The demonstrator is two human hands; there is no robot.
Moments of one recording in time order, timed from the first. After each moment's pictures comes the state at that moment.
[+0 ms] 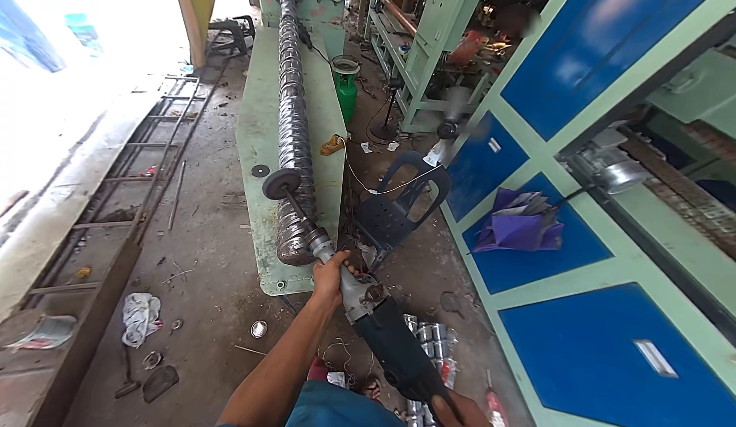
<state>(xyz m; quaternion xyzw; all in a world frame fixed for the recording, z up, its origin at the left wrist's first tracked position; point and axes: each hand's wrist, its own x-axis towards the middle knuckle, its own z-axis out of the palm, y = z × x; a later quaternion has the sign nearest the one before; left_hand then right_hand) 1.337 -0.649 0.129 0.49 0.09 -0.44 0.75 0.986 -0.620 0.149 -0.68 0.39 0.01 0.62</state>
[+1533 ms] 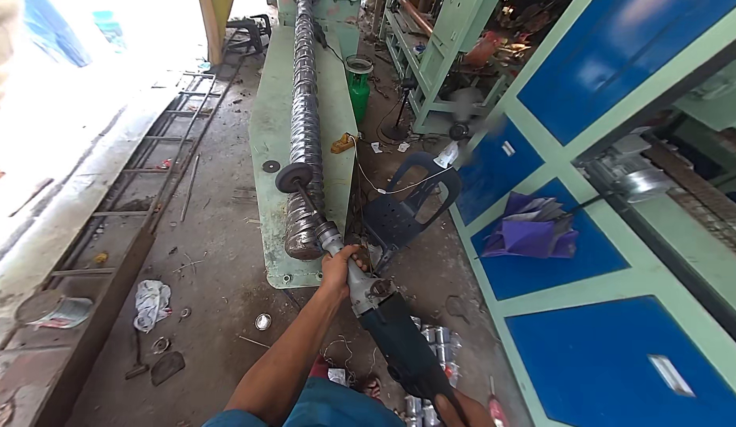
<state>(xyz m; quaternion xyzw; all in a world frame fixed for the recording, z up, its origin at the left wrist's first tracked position) 1.336 -0.653 0.130 0.46 0.09 -0.45 0.76 0.986 -0.619 0.162 -0.69 0.40 0.02 0.60</state>
